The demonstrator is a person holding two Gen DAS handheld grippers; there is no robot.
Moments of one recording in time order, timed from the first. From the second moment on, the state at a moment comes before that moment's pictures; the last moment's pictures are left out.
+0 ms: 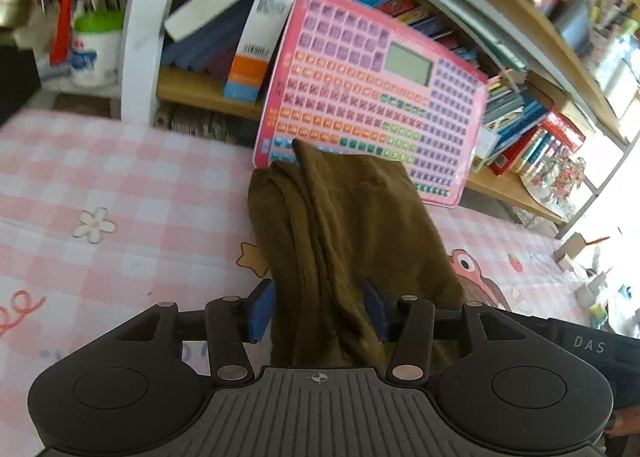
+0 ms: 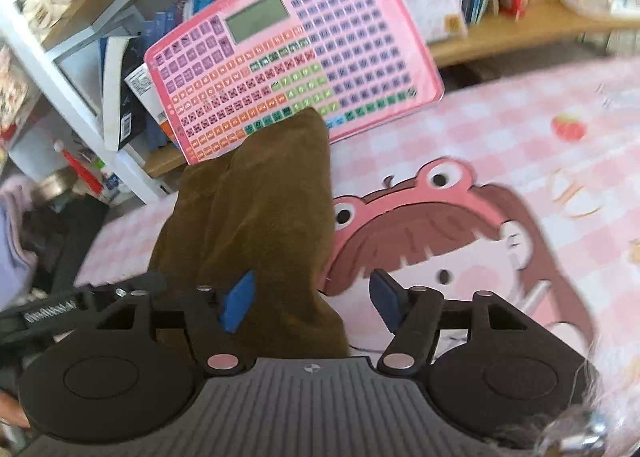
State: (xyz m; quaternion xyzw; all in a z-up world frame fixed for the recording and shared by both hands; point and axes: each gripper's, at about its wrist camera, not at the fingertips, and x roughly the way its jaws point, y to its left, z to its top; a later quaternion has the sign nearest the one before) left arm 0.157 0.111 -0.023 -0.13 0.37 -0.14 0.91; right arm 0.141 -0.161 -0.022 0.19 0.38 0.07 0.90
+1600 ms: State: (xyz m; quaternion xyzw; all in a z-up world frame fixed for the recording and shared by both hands) left arm 0.013 0.046 -0.006 0.02 0.31 -0.01 0.95; right arm 0.016 -0.140 -0.010 0.05 0.32 0.03 0.94
